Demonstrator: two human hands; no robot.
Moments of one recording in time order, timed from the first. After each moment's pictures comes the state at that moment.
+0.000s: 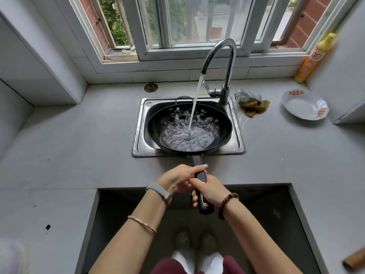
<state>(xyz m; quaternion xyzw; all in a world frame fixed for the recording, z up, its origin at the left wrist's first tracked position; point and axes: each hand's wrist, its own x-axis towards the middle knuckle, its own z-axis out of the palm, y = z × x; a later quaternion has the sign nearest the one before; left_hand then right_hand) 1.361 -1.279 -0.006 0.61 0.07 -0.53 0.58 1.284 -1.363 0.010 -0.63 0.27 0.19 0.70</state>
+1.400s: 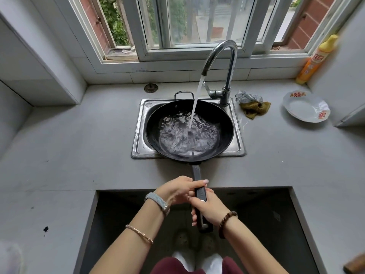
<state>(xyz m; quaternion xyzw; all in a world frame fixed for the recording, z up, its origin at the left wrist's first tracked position) 1.349 -1.272 -0.020 0.58 0.06 -0.57 0.58 1.258 -1.357 -0.009 -0.64 0.26 0.21 0.69</state>
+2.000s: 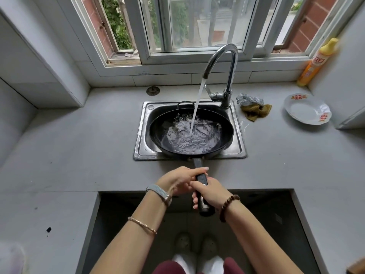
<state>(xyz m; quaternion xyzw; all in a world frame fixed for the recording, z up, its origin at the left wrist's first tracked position) 1.364 -1.280 0.008 0.61 0.07 -0.53 0.59 1.287 -1.364 0.023 -0.61 0.28 0.20 0.71</state>
